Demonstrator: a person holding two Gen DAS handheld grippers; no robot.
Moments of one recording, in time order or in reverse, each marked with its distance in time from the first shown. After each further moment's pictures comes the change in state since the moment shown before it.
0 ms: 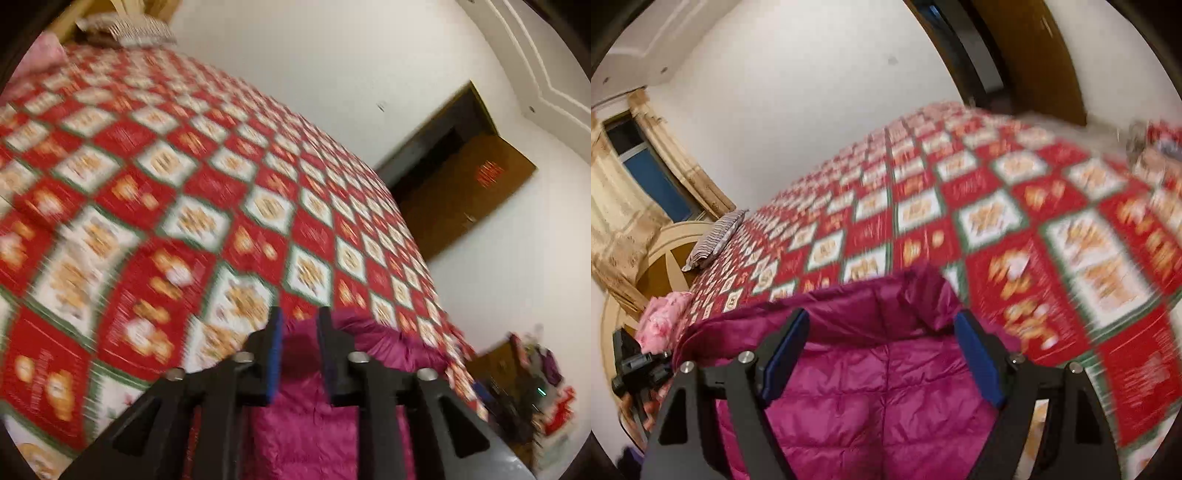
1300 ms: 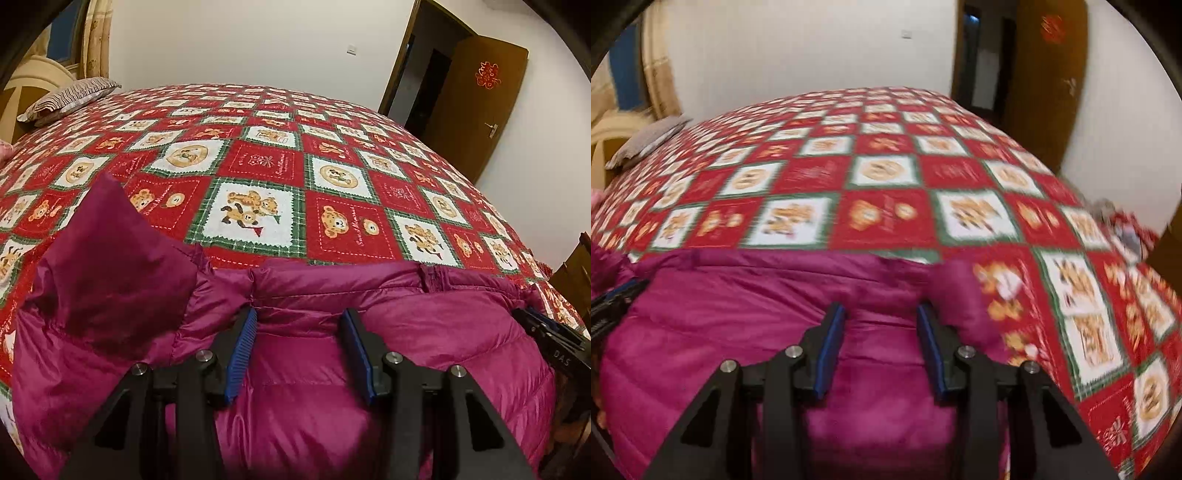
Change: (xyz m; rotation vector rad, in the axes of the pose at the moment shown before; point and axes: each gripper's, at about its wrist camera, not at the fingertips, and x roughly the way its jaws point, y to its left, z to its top) left arm 0.163 -0.090 -0.089 0.364 0.069 0.196; right arm 0.117 -0.011 -0.027 -0.230 0.141 -0.335
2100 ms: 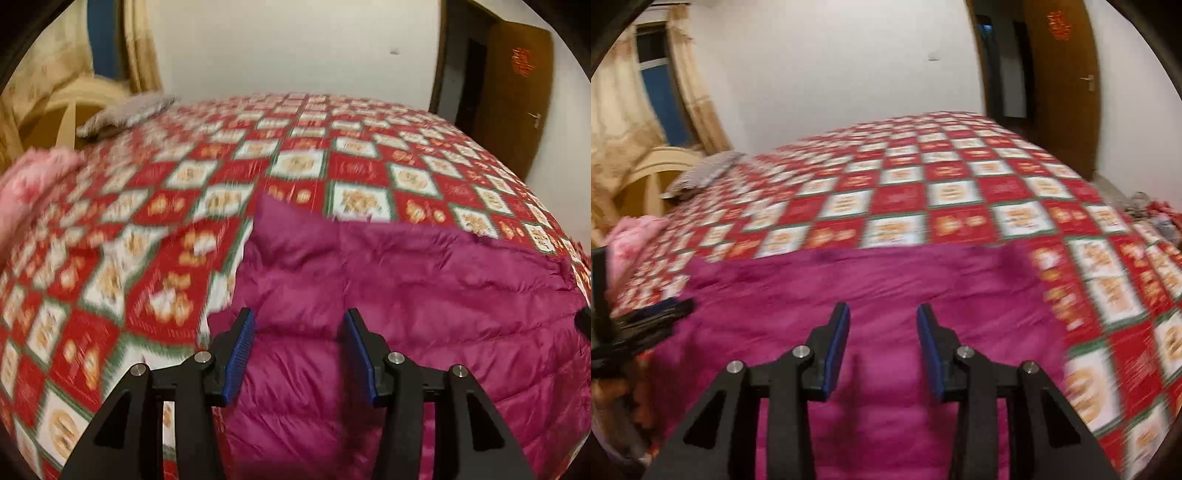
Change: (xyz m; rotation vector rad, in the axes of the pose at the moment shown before) left arm -0.084 0.053 -0.027 -0.001 0.015 0.257; right arm -0.101 0.092 -0.035 0.014 -0.107 0.201
